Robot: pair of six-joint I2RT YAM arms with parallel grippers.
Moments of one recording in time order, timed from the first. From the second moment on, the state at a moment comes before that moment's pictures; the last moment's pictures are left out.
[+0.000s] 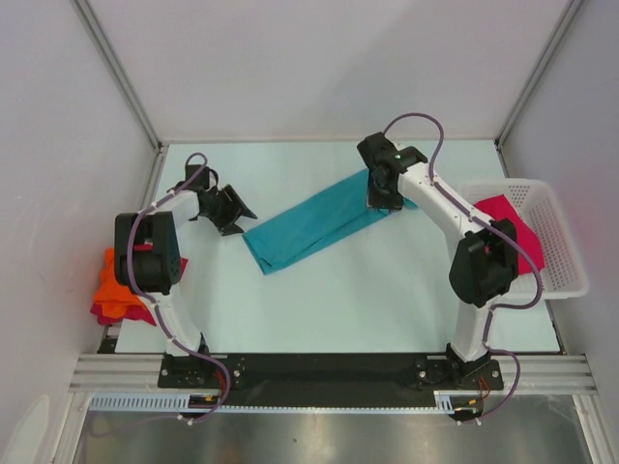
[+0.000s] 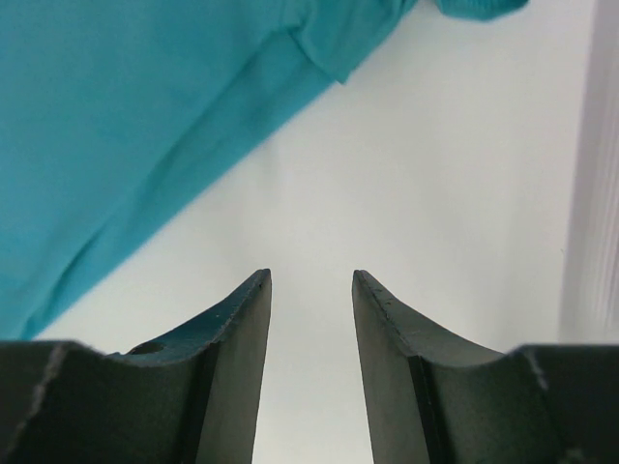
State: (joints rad) left arm 0.03 1.89 1.23 -0.43 0.43 -0.66; right arm 0.48 1.90 1.78 -1.02 0.32 0.55
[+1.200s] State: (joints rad) left arm 0.03 1.85 1.02 -0.24 0.44 -0.73; right arm 0.50 1.65 1.67 -1.11 0.35 0.59
